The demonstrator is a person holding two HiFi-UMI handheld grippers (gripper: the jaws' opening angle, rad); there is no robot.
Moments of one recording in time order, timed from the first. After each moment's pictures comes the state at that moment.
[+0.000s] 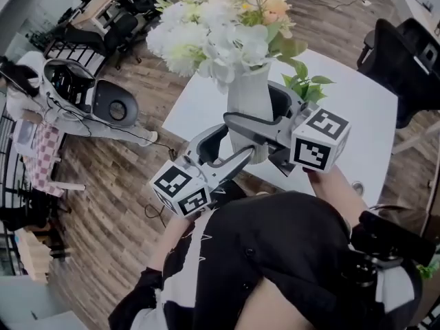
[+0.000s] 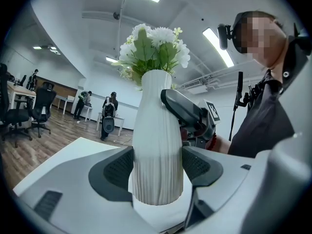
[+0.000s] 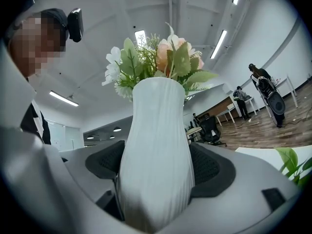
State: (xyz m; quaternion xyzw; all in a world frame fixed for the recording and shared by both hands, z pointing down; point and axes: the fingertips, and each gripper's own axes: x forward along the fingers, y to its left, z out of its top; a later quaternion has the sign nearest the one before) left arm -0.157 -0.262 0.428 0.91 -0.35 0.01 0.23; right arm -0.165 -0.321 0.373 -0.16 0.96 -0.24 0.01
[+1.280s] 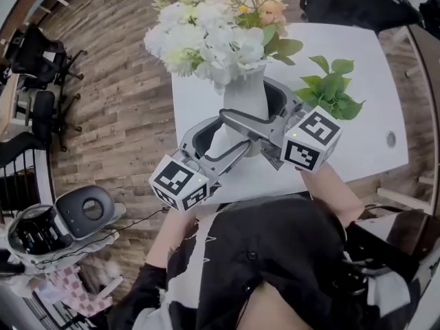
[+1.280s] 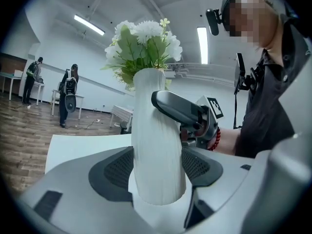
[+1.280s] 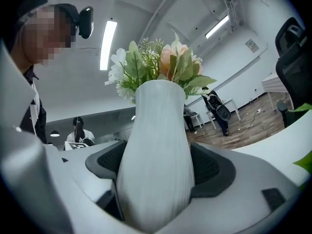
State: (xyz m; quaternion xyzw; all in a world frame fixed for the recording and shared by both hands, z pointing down) left arm -0.152 -0.251 0.409 0.90 -0.40 0.07 0.17; right arm -0.163 -0.307 0.356 -0.14 0.97 -0.21 0.04
